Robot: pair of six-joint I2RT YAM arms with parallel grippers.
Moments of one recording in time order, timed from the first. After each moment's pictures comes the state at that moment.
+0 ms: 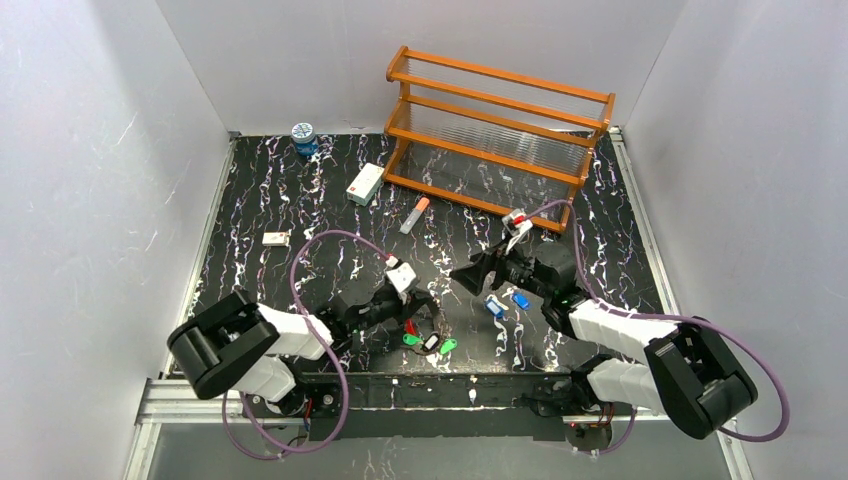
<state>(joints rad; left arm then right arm) -0.87 1.38 0.23 0.93 0.19 -0.03 0.58 1.18 0.33 0.70 -0.46 0.43</state>
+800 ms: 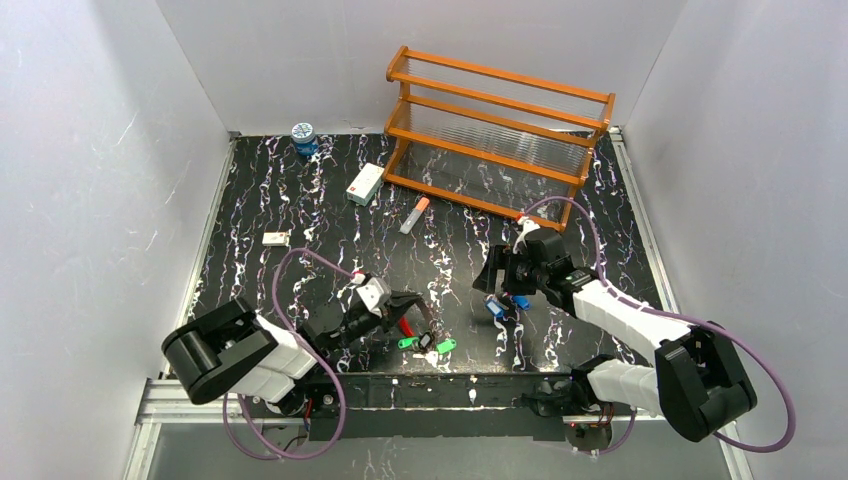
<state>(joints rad) -0.87 1.39 0.01 1.38 0.15 -0.05 0.50 1.16 0.52 -0.08 -0.26 0.52</state>
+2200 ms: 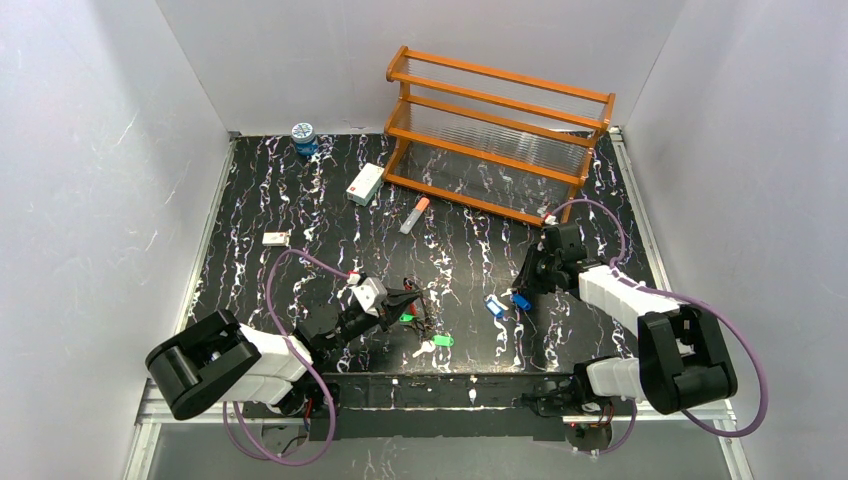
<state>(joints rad) -0.87 1.26 0.01 1.33 0.16 -0.05 0.29 1.28 0.56 -0.24 -0.18 0.50</state>
